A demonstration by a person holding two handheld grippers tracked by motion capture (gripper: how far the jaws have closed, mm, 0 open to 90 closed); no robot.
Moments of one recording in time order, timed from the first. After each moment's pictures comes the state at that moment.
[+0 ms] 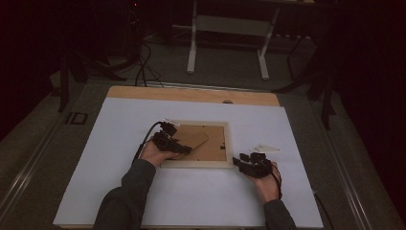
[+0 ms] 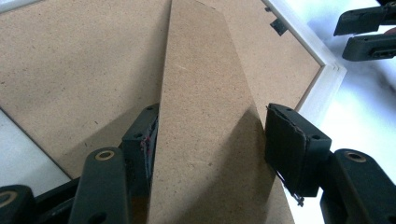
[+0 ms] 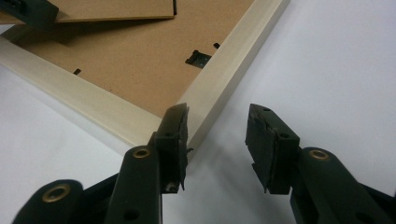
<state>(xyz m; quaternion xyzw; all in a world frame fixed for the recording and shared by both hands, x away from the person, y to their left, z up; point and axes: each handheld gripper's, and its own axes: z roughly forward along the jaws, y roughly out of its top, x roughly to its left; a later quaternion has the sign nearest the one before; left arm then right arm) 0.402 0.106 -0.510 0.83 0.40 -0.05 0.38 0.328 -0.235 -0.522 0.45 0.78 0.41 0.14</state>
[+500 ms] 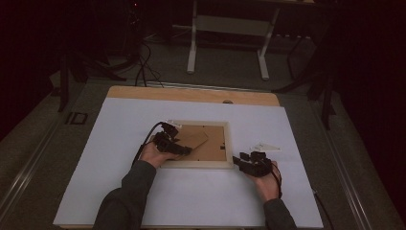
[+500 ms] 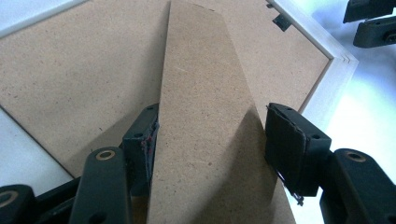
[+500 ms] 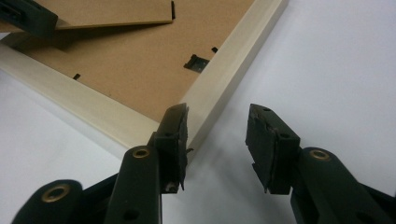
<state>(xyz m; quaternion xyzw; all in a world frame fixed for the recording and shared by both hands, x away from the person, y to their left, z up) 0.395 0.101 -0.506 0.85 0.38 -0.01 0.37 0.331 -0.235 -0.520 0.45 0.78 0.41 0.14</state>
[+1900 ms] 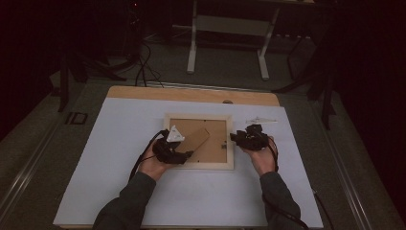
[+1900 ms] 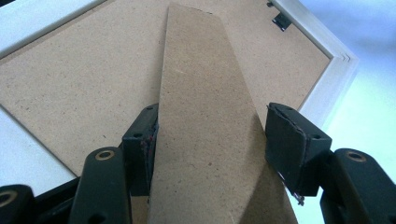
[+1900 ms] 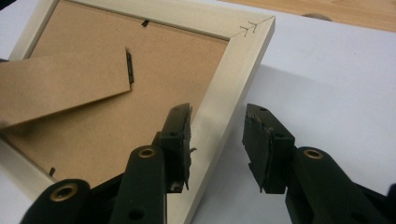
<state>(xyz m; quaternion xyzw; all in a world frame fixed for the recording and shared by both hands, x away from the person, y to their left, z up) 0.342 0.089 -0.488 0.85 0.32 0.16 0.39 0.392 -0.217 -0.471 0.46 0.78 0.40 0.15</state>
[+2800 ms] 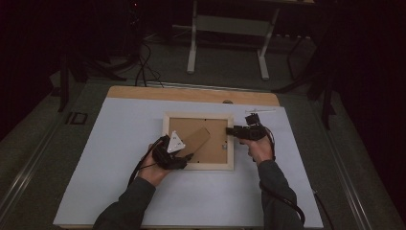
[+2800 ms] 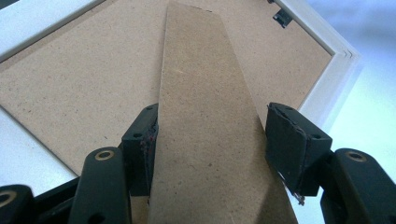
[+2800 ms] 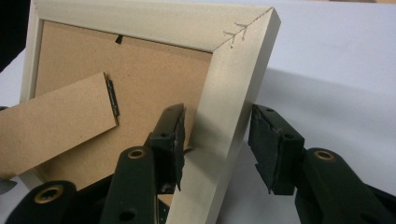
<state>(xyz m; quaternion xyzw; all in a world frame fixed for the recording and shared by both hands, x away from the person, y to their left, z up) 0.323 0.086 -0.490 0.84 0.29 0.22 0.40 0.429 -0.216 -0.472 0.48 0.76 0.42 0.05</state>
